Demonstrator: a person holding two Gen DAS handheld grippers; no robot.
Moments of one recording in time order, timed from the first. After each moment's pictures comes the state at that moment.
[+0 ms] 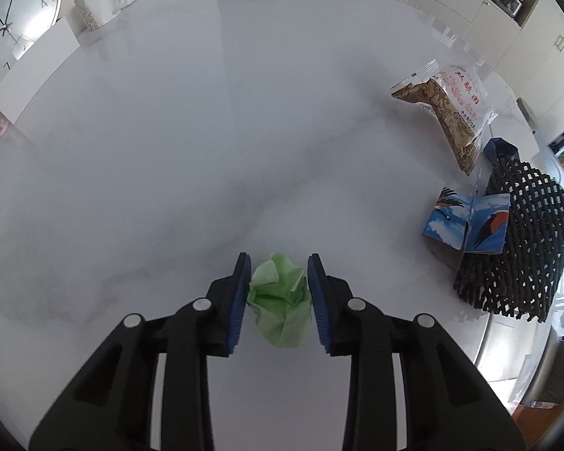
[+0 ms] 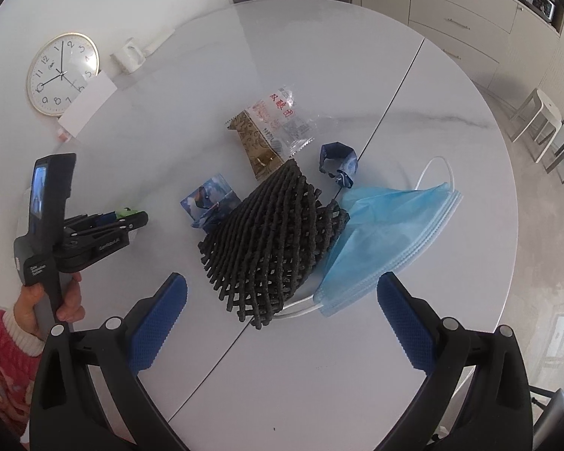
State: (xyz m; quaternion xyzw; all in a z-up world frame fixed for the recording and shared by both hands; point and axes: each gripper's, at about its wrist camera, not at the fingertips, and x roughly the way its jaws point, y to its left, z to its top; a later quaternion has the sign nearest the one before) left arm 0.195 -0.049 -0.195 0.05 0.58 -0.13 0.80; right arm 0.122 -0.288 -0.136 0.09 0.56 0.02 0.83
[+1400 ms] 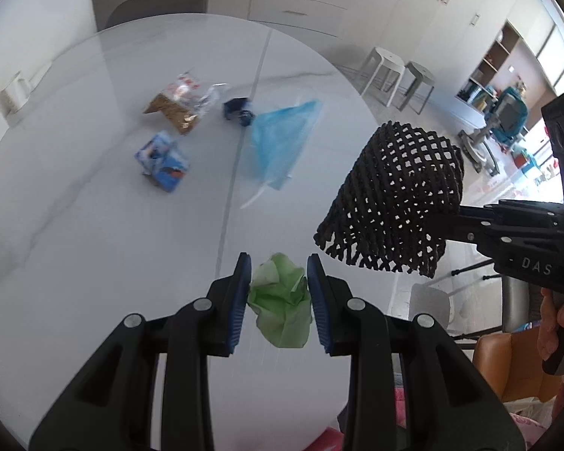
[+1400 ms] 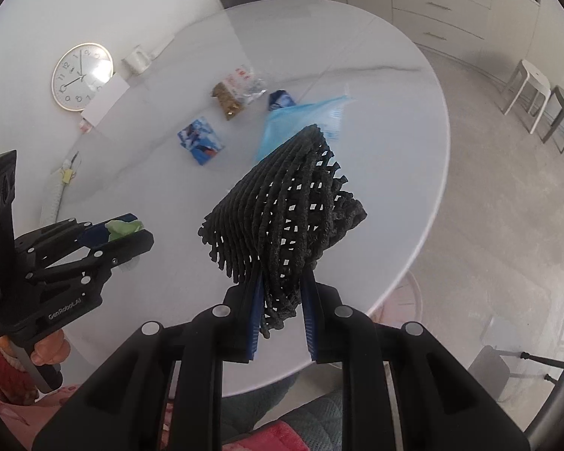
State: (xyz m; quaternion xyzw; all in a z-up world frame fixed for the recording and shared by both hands) left arm -0.005 -0.197 -0.083 0.09 0.52 -0.31 0.79; right arm -0.035 -0.374 -0.099 0.12 0.55 0.03 0.82
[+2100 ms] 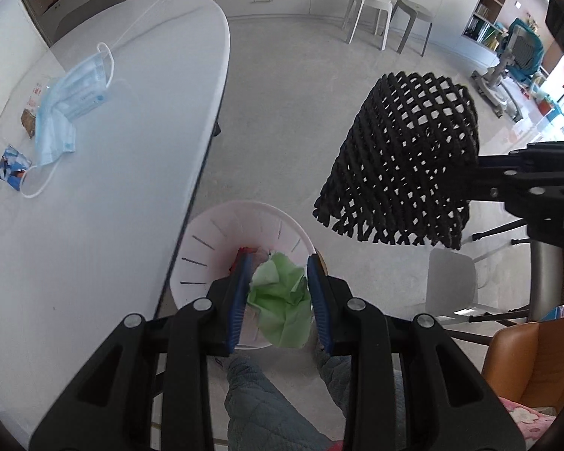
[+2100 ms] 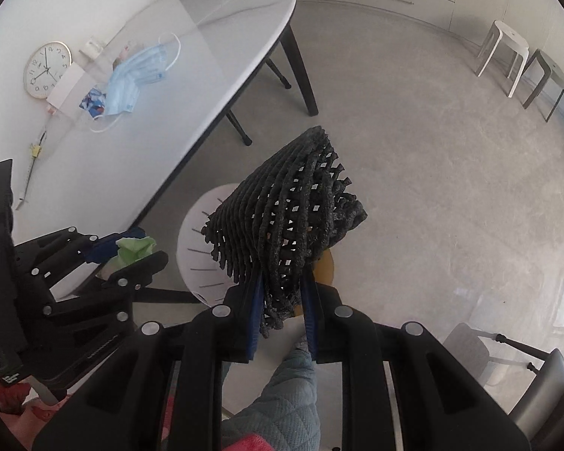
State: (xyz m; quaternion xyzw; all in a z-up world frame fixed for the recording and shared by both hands) left arm -0.126 -0.445 -0.184 0.19 0.56 -0.26 0.76; right arm -0.135 -0.589 -0.178 0.12 0.59 0.03 0.79
